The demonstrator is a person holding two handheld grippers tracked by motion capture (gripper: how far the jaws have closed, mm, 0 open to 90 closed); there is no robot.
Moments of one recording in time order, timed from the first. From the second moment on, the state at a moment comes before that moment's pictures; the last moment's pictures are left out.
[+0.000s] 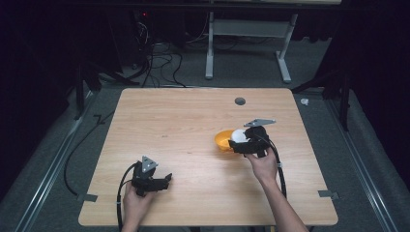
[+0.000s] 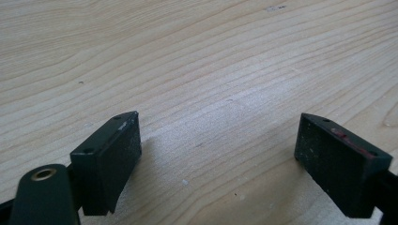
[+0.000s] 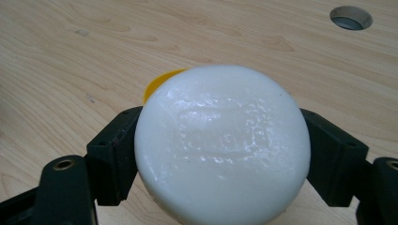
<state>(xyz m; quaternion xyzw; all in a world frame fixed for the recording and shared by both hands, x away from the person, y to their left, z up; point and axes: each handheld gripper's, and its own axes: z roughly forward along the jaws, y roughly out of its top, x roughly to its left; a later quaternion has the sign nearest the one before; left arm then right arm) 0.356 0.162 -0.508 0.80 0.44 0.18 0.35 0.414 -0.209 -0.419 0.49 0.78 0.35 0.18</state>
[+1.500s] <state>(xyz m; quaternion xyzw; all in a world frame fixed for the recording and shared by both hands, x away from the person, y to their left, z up) 0.356 0.162 -0.508 0.80 0.44 0.18 0.35 0.455 -0.187 -0.443 0.52 0.78 0.31 0.16</state>
